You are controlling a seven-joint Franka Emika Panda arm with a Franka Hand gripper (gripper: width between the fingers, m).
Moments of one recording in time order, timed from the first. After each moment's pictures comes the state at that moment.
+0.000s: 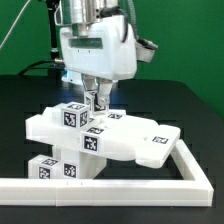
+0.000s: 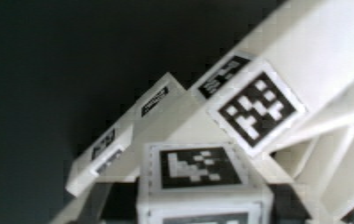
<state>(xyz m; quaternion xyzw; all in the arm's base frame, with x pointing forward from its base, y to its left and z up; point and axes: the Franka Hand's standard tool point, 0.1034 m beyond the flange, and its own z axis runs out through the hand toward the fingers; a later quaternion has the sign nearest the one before) 0.570 -0.004 0.115 -0.79 0.61 -0.03 0.07</state>
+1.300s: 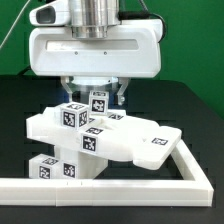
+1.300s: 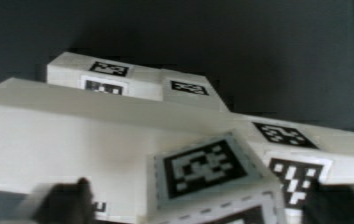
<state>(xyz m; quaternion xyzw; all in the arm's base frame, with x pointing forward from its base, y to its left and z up) 0.568 -0.007 0.113 -0.99 0.16 -0.02 0.04</state>
